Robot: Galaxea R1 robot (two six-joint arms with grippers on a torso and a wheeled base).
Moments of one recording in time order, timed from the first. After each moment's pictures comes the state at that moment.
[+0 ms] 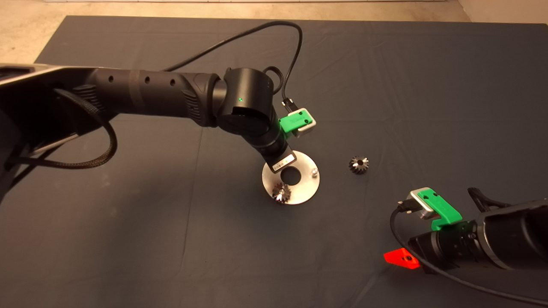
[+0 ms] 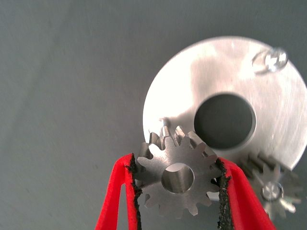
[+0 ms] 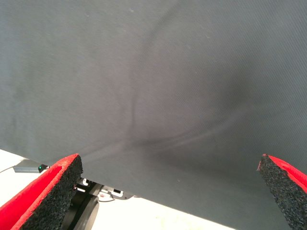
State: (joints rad) left arm -0.40 2.78 -1.07 0.61 1.40 -0.66; right arm 0.14 2.15 -0.36 -0.57 -1.53 1.55
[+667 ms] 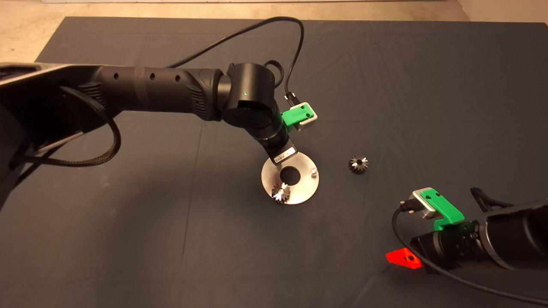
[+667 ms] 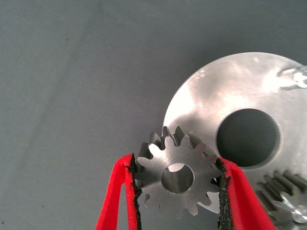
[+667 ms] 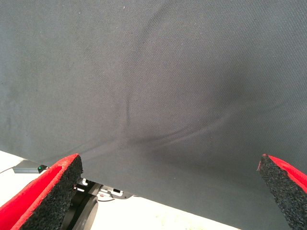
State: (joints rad) left arm -0.40 2.79 -1.14 0.62 1.37 -0.61; right arm 0.14 2.14 -0.36 -0.57 -1.53 1.55
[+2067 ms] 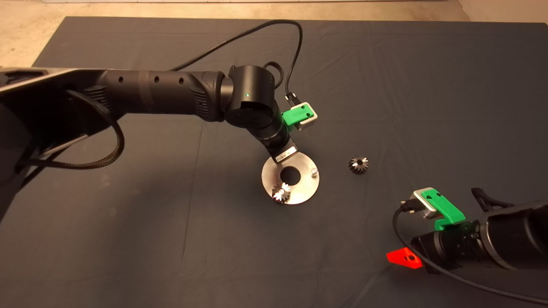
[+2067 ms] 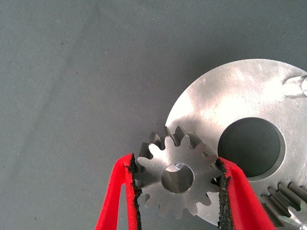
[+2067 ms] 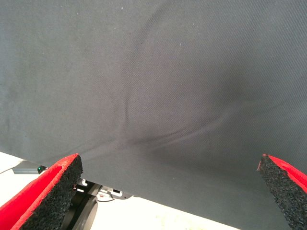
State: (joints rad) left arm -0.38 2.79 -1.16 0.63 1.34 -0.59; right arm 0.14 2.13 -0.36 -0.57 -1.53 1.55
